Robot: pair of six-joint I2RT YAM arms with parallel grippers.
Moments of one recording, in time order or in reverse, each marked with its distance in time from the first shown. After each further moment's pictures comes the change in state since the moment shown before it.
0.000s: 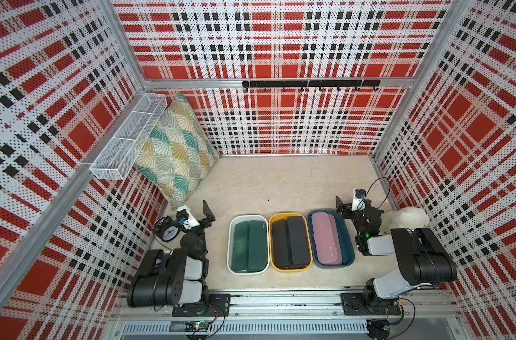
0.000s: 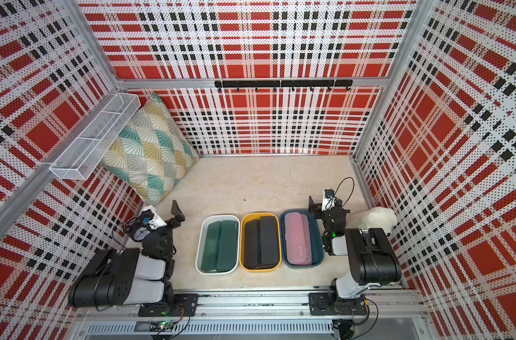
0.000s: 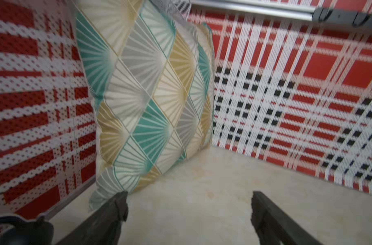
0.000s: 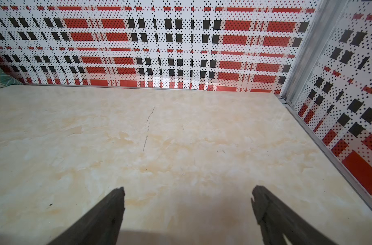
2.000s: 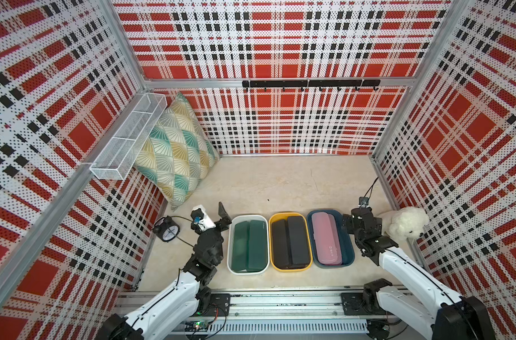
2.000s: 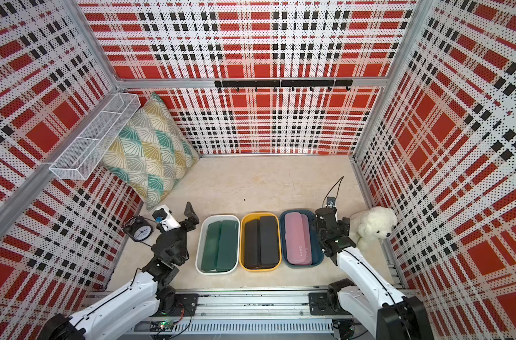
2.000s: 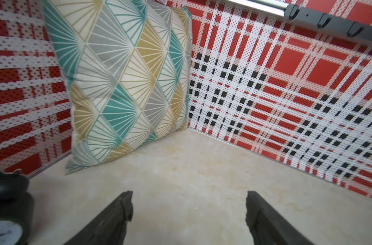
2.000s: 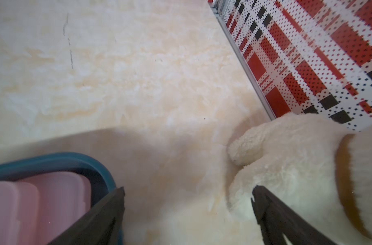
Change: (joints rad) left arm -0.520 -0.780 0.056 -0.853 -0.553 -0.063; right arm 0.256 -0.573 0.087 -1.191 0.621 0.172
